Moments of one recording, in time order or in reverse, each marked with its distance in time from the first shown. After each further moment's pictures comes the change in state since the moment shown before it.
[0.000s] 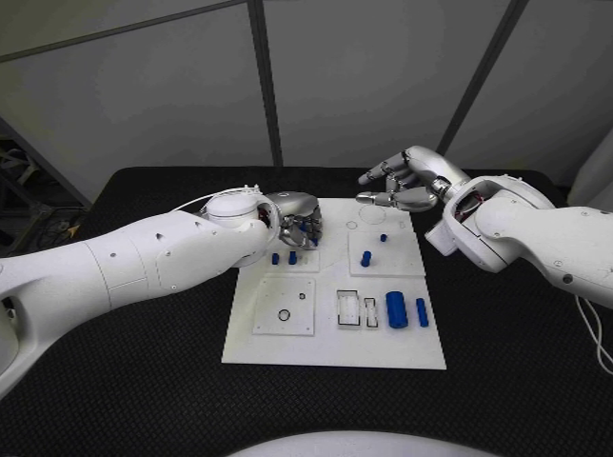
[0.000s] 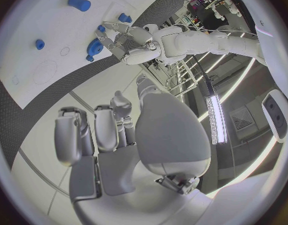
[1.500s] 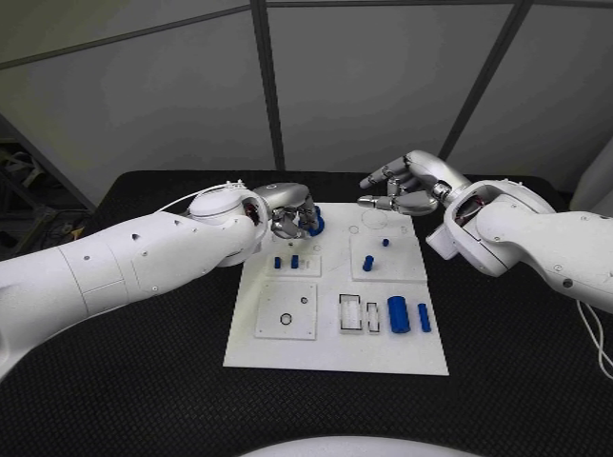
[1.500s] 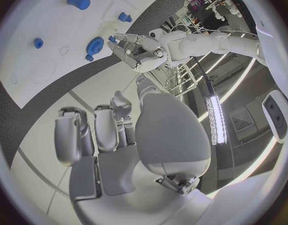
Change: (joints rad) left arm -0.018 -0.090 0.075 0.091 0.037 -0.056 0.001; left_hand 0.000 0.031 0.125 -0.073 -0.025 0.056 0.008 0.010 -0.031 0.064 -0.003 0.016 0.000 0.004 0.004 0.040 -0.001 0.001 0.046 0.000 0.107 0.124; right arm 0.000 0.008 0.000 -0.010 -0.002 0.000 0.001; right_hand 0.000 0.000 0.003 -0.003 0.000 0.000 0.000 0.000 0.000 0.000 0.000 0.000 0.003 0.000 0.000 0.000 0.000 0.000 0.000 0.000 0.000 0.000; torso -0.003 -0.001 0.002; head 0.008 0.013
